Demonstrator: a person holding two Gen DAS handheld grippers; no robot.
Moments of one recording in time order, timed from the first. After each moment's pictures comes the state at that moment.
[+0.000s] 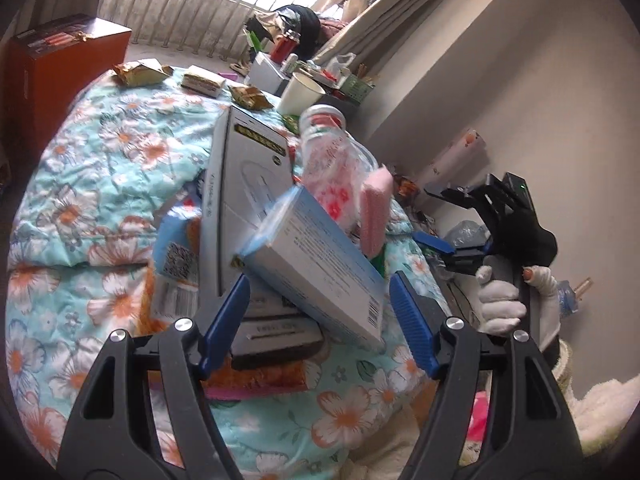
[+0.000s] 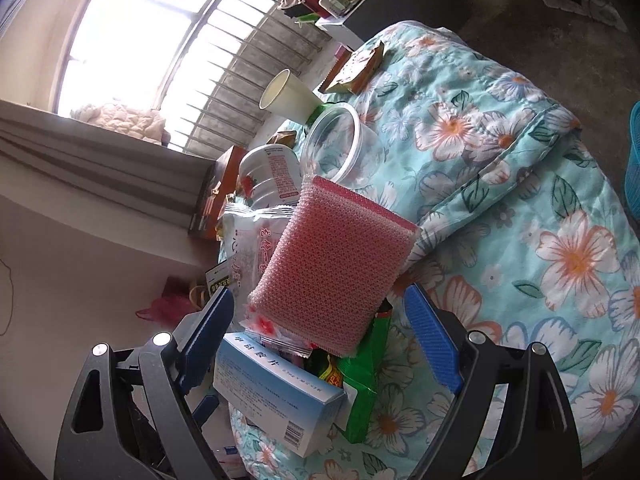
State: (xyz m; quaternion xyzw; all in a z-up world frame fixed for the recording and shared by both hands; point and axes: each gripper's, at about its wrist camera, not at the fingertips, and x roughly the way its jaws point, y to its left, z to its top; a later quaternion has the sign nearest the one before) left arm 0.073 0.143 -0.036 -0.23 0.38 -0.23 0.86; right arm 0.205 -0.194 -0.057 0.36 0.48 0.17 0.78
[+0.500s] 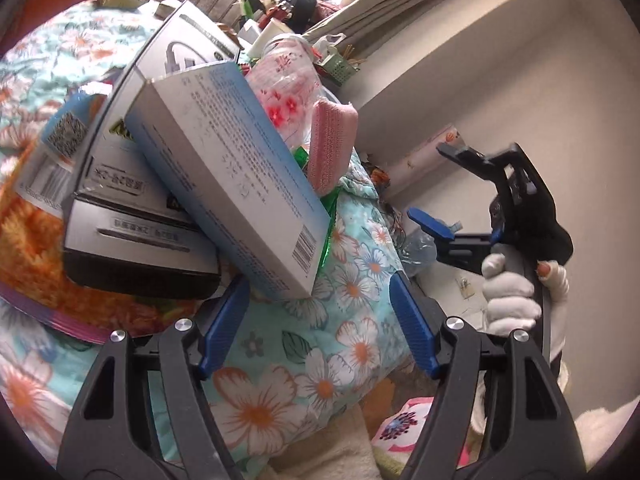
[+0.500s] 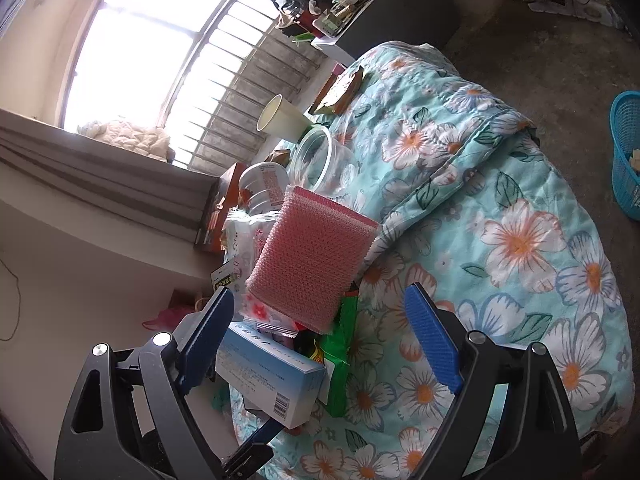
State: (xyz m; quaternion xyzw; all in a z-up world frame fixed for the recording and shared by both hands) left arm 0.068 0.069 -0.090 -0.31 0.40 -0.24 0.83; right arm 0.171 -0.231 -0.049 0.38 0.45 0.15 0.79
